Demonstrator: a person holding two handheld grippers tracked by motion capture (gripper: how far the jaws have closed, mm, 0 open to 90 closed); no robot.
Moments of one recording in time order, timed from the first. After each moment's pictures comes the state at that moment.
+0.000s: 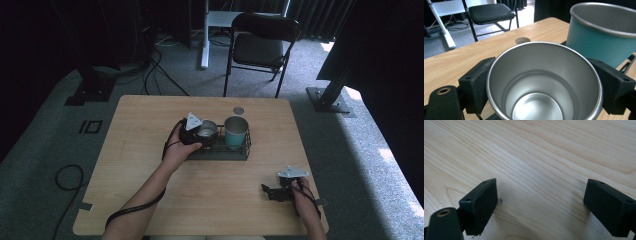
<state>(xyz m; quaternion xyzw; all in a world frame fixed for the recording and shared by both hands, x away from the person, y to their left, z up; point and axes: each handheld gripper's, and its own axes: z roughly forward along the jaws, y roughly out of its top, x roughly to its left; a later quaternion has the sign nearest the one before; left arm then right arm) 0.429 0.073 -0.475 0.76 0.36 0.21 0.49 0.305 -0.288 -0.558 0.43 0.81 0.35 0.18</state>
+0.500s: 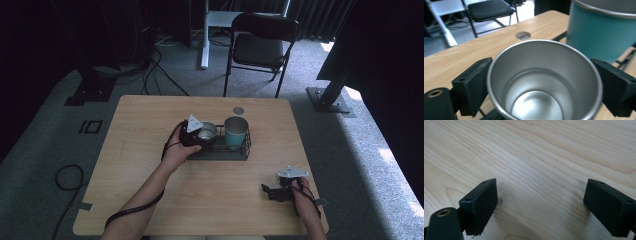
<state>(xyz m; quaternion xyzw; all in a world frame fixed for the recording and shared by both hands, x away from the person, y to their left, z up) 0.427 0.072 -0.480 0.78 0.34 0.21 0.48 0.305 -0.288 -0.558 0.43 0.81 0.35 0.18</state>
